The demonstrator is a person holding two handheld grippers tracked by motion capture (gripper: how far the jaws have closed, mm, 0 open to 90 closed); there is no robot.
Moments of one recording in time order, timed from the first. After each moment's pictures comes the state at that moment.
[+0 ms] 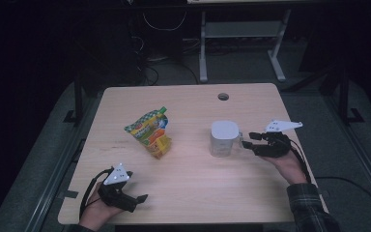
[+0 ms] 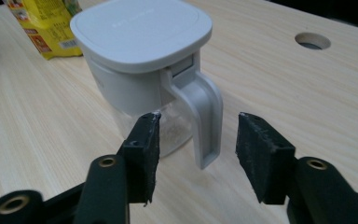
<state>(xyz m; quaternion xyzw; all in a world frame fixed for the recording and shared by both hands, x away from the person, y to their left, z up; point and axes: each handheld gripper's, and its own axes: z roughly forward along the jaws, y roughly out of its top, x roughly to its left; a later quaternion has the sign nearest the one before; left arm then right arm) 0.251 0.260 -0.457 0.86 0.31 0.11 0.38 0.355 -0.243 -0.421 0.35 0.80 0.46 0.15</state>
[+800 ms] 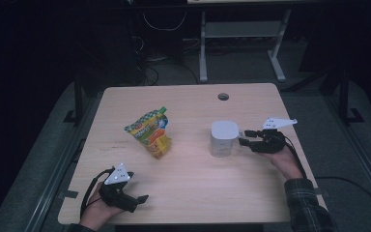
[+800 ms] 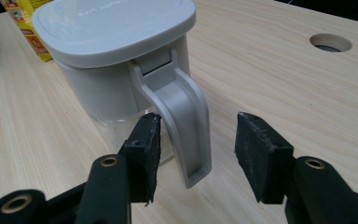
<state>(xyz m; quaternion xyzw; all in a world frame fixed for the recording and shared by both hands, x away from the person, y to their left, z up) 0.252 0.259 -0.458 0.87 0.30 0.11 0.38 0.381 -0.245 -0.443 0.33 0.80 0.48 0.13</state>
